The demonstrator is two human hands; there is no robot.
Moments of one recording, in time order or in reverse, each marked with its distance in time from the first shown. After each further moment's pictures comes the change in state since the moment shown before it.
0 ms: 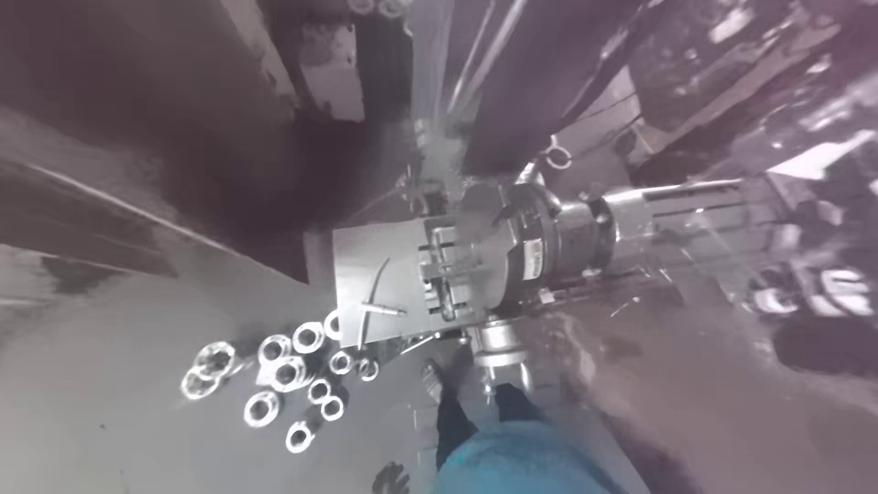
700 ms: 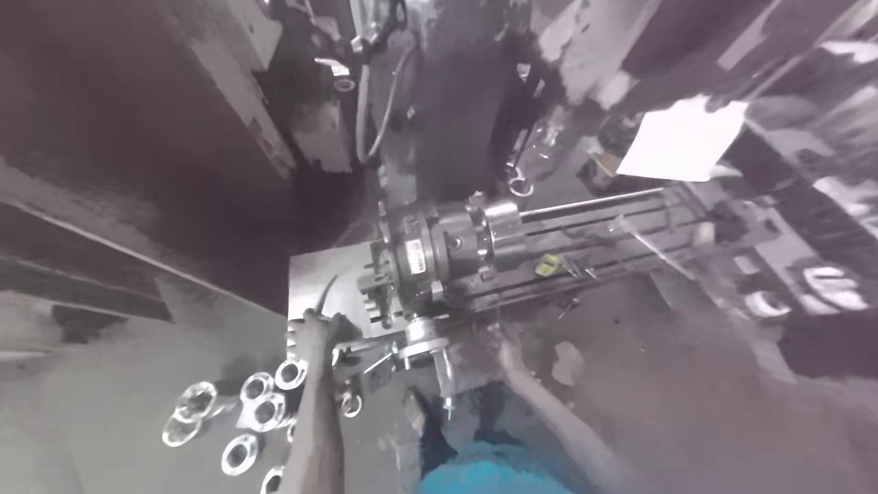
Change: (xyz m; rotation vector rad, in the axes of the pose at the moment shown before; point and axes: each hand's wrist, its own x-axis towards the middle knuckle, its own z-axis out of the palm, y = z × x) left_hand -0.058 0.329 0.184 0.931 0.585 0.806; right_hand 0.029 0.071 -0.076 -0.014 0.134 -0.098
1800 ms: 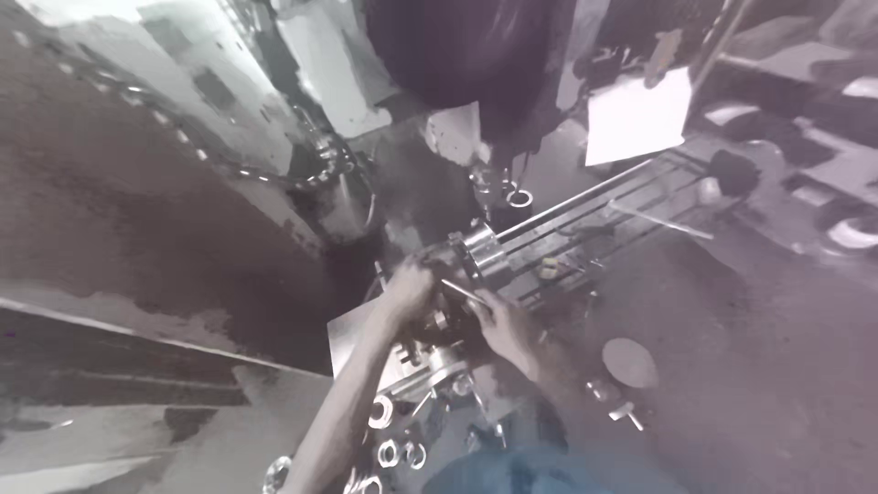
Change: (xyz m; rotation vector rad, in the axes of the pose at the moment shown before) left_hand -0.129 0.248 -0.155 0.221 -0.098 1.749; right_hand -0.042 -0.147 0.001 -0.519 0.035 -0.655
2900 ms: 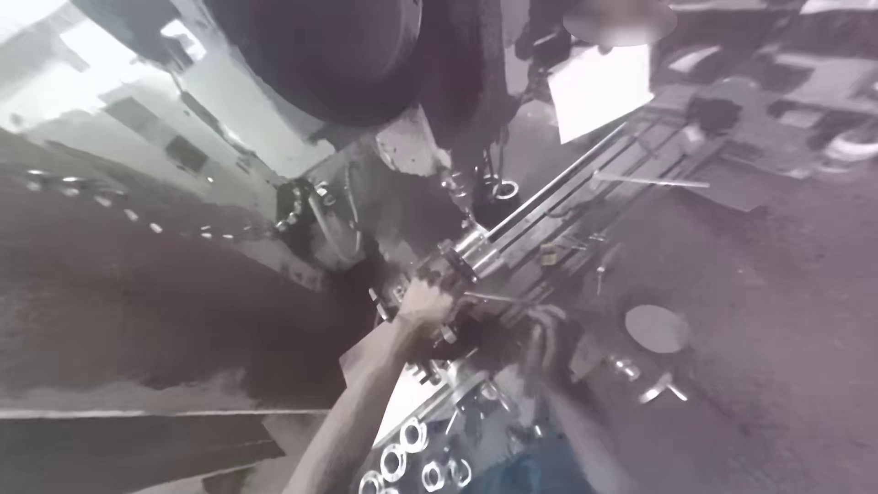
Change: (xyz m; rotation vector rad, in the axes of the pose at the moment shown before) left_hand 0.032 -0.012 0.043 0.390 0.146 0.295; right_hand -0.033 0.088 0.063 -0.027 0.910 -0.131
